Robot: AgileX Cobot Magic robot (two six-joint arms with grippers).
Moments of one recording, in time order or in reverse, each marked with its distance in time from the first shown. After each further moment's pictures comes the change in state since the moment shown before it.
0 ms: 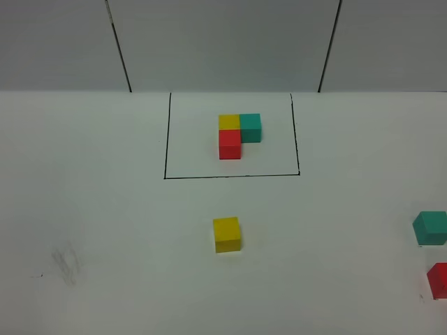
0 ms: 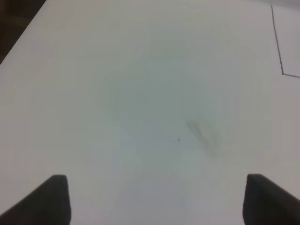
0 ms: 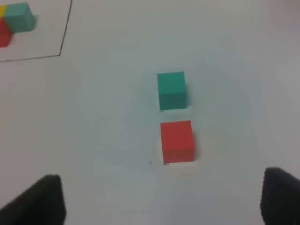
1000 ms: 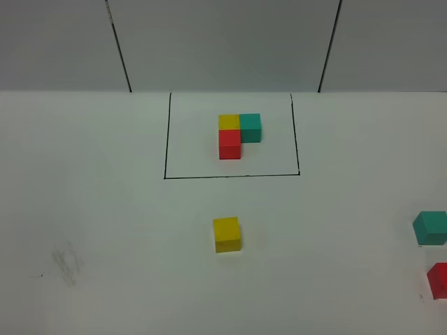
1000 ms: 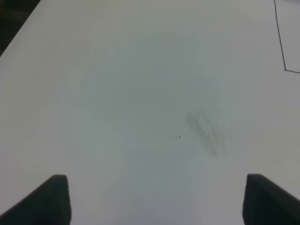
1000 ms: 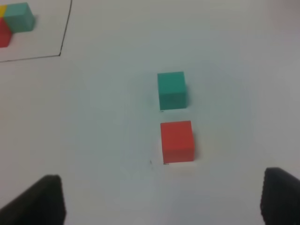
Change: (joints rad) left arm 0.000 0.000 0.004 0.000 -0.006 -0.002; right arm 0.000 0.000 0.000 0.000 0.000 0.005
